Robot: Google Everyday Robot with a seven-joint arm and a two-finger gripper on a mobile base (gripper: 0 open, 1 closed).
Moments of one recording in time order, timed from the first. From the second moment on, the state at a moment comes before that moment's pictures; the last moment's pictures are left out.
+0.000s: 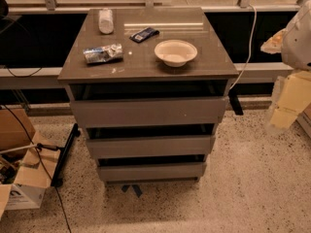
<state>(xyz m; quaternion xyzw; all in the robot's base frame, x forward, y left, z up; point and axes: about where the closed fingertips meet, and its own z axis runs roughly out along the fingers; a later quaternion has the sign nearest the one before) 0.438 -0.217 0.976 -0.60 0.78 -0.03 0.16</state>
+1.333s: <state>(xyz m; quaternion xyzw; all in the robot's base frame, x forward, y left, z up) 0.467 -0.184 0.905 -0.66 0.73 -0.03 0.17</state>
